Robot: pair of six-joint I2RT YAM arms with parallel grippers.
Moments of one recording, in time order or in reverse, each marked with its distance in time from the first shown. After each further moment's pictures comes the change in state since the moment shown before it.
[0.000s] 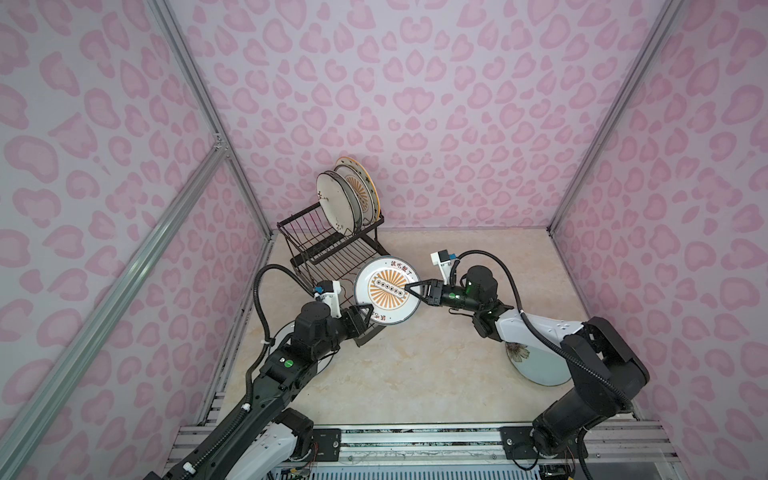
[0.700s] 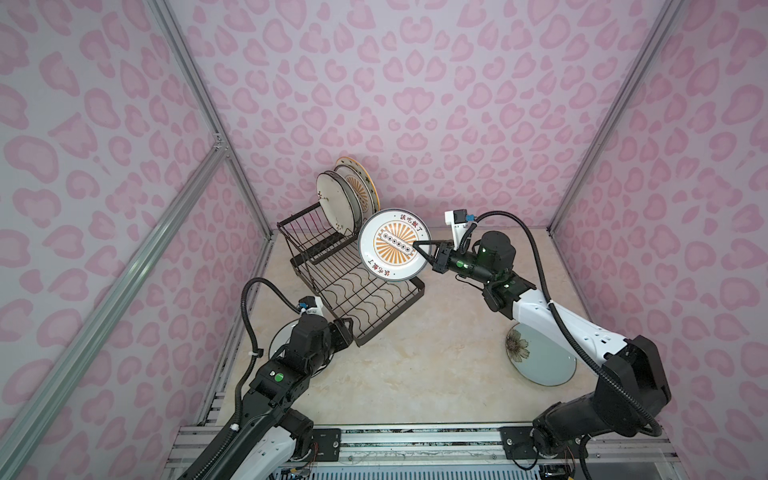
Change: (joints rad) left arm 0.001 -0.130 -0.040 -0.272 -0.244 -0.034; right arm -0.008 -0.117 0.340 -0.360 0.218 -0.312
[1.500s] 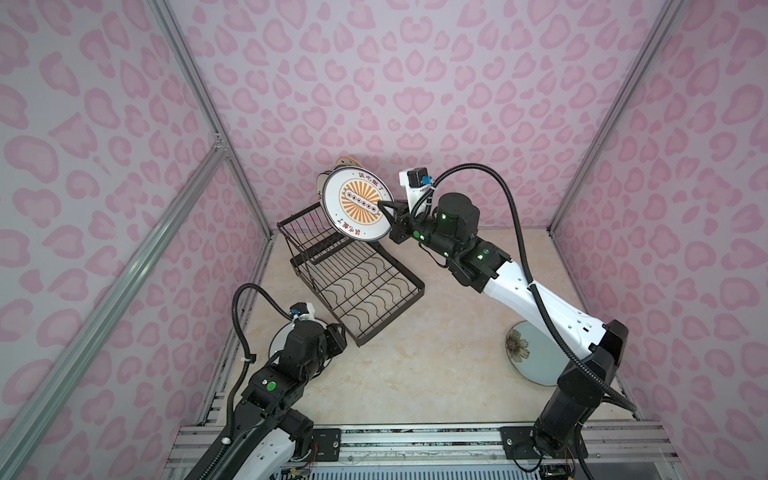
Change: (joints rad) left arm 0.000 -0.066 0.011 -0.112 -0.061 -0.015; right arm 0.263 0.260 0.697 -0.417 0.471 -0.456
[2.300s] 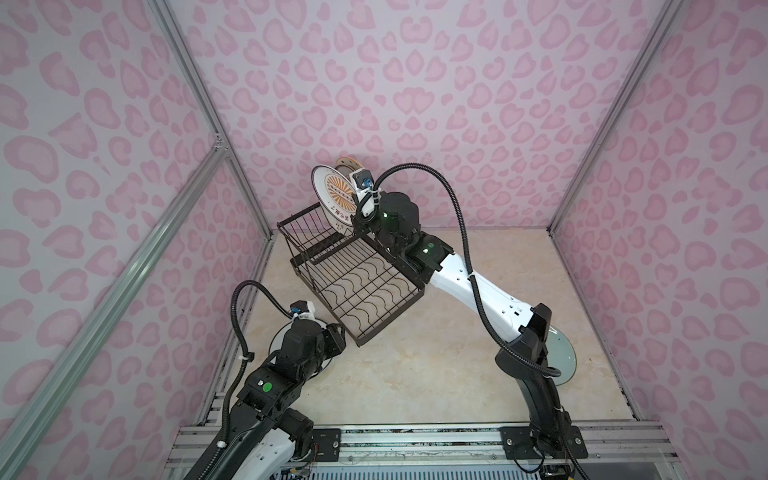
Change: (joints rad) left arm 0.000 -0.005 0.044 -0.048 0.018 0.055; right arm 0.101 0.418 0.504 -0.098 0.359 -0.301
